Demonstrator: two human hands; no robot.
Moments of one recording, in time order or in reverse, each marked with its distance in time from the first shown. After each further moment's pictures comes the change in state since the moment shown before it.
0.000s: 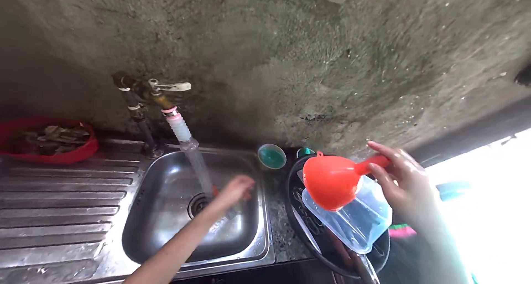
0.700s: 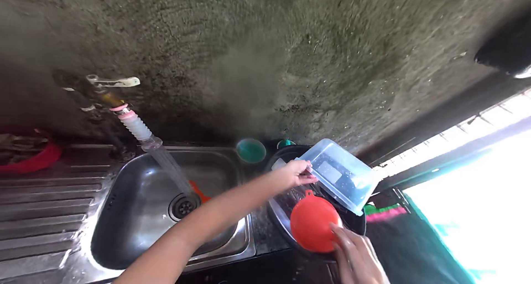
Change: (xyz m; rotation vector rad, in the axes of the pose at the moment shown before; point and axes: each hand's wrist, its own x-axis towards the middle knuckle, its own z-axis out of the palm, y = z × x) left_hand 0.081 0.092 0.200 -0.498 -0.209 -0.457; right_hand -0.171 -0.018 0.028 -0.187 0.052 -0.013
